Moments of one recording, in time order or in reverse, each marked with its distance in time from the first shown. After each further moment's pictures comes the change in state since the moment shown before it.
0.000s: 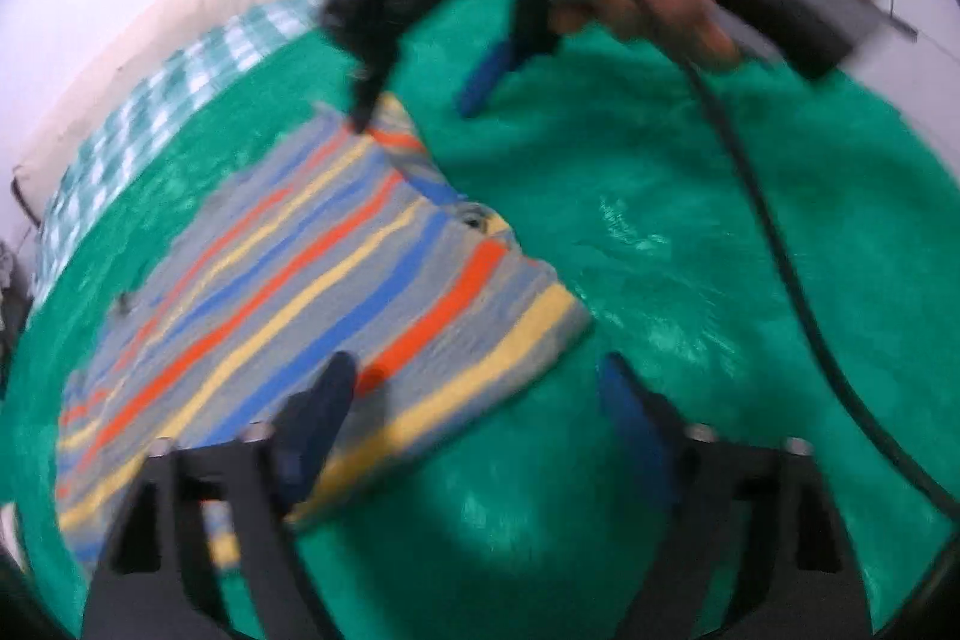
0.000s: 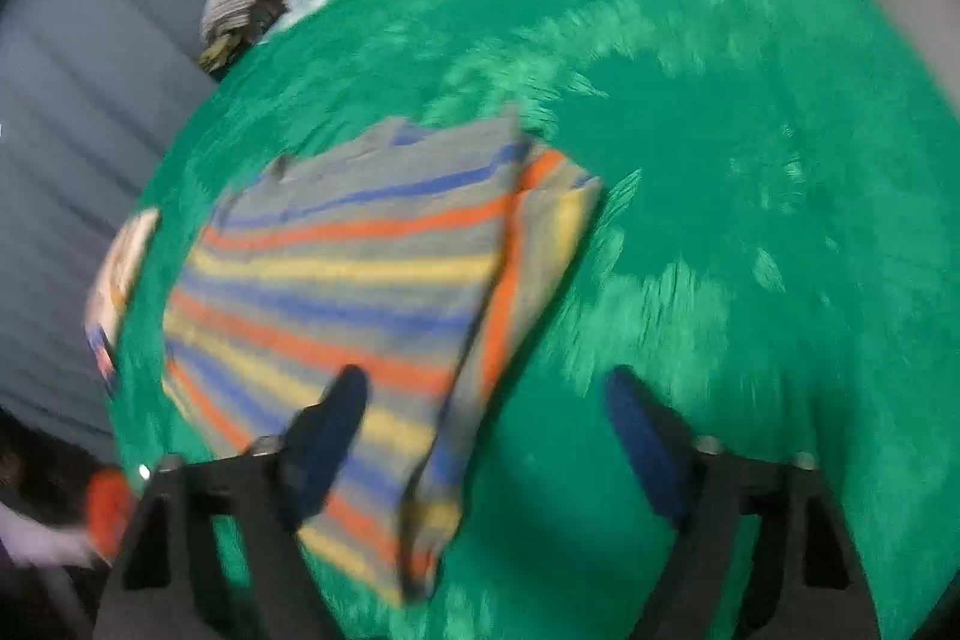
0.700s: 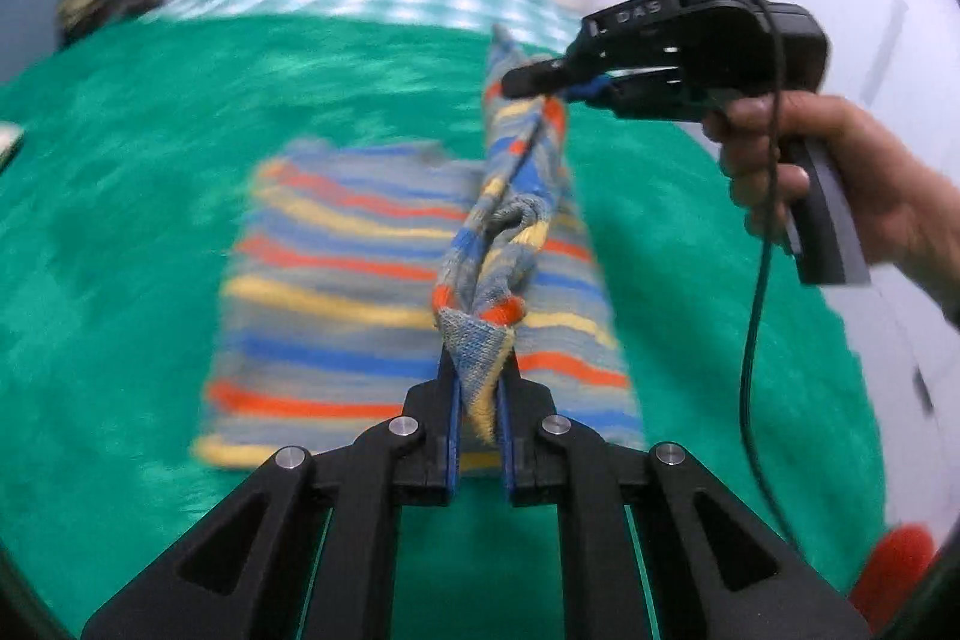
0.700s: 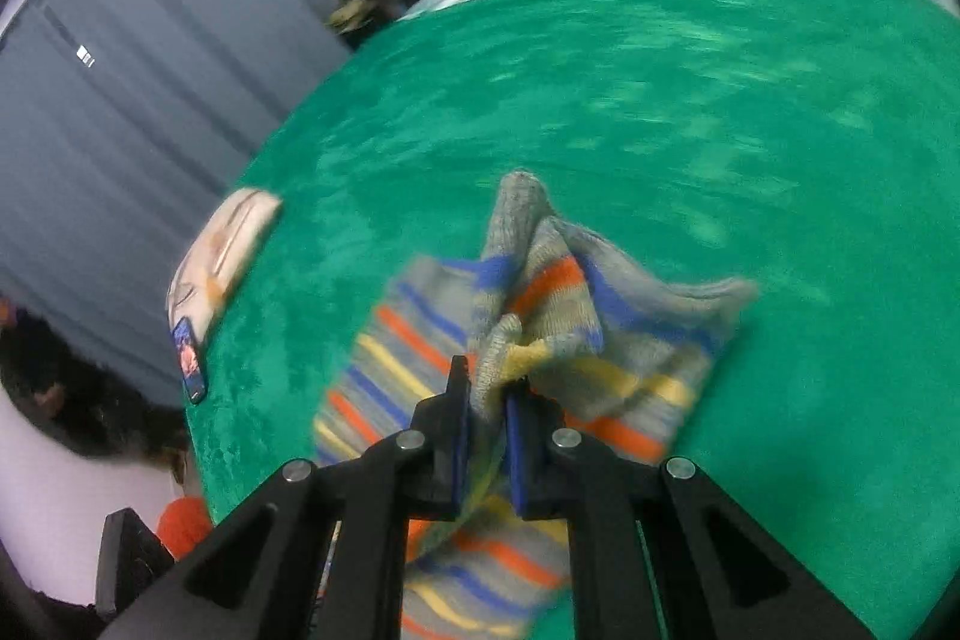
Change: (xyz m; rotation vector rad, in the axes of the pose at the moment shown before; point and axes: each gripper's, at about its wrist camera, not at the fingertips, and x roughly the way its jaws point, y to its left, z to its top) left arm -0.093 0.222 -0.135 -0.815 -0.119 0.028; right arm 0.070 0.236 0.079 -0.284 0.000 0.204
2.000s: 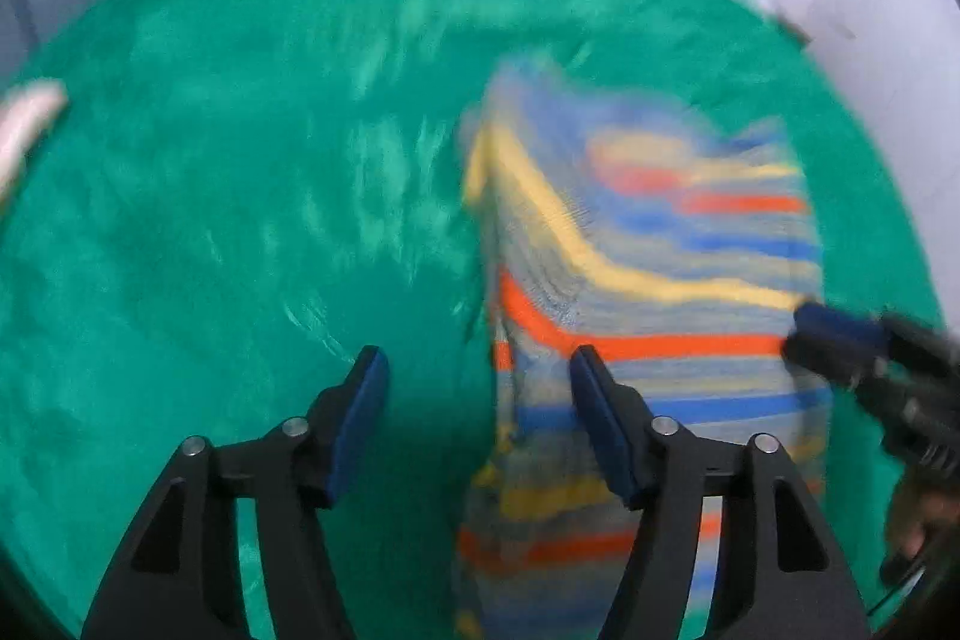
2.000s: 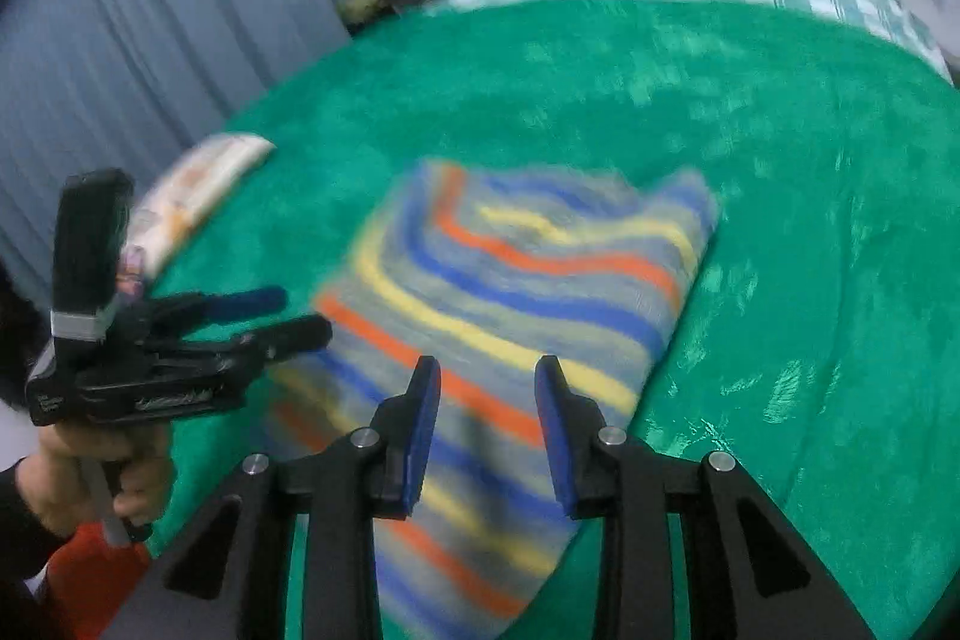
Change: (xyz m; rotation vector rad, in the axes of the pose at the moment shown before) left arm 0.096 0.092 0.057 -0.089 0.279 0.227; right arm 0.026 0.024 -0.097 -0.105 -0.052 -0.184
